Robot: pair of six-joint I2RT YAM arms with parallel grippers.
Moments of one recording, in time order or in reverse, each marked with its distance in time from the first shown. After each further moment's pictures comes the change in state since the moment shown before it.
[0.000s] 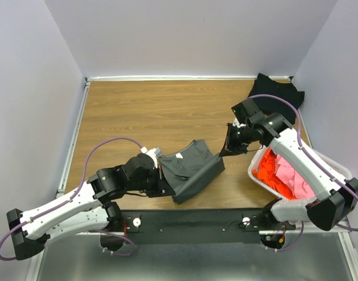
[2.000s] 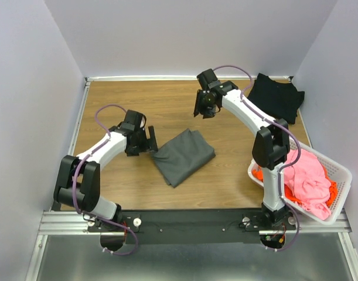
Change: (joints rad) left arm 0.741 0.739 0.166 0.206 -0.050 0.653; right arm -0.033 0.799 0.616 0.226 0.243 -0.087
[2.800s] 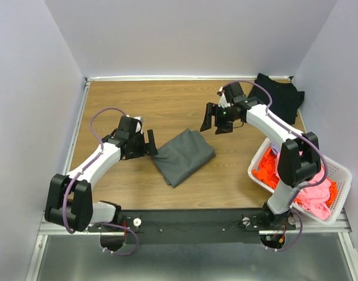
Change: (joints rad) left arm 0.014 -0.161 -0.064 0.019 0.055 0.066; right arm -0.135 -0.314 -0.472 0.187 -0.381 -0.184
